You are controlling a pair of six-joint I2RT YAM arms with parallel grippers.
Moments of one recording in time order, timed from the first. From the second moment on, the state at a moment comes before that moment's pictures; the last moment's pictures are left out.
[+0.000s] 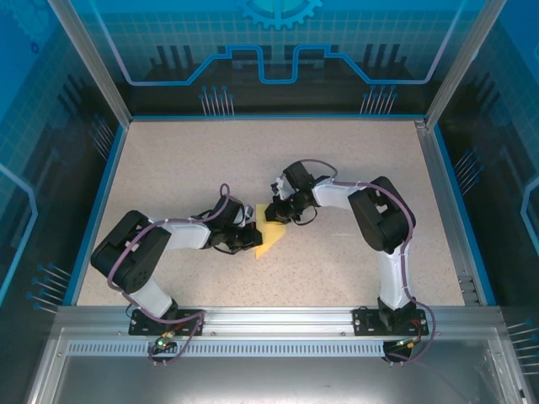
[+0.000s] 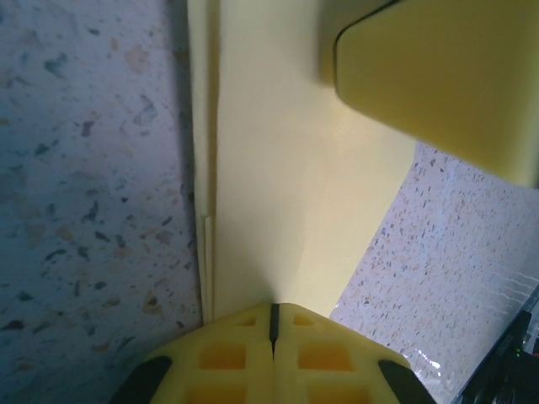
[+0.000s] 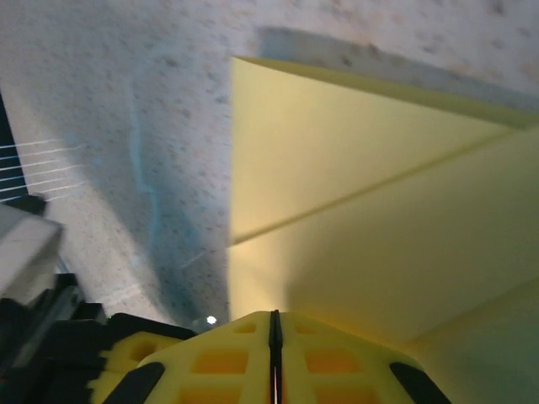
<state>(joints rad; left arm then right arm) -0.51 1.64 0.62 0.01 0.48 -0.79 0.56 2.07 1.26 -0.34 -0.68 0.56</state>
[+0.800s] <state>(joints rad) -0.49 1.64 0.81 -0.18 0.59 -0.85 0.56 2.08 1.22 -0.28 -0.70 0.56</state>
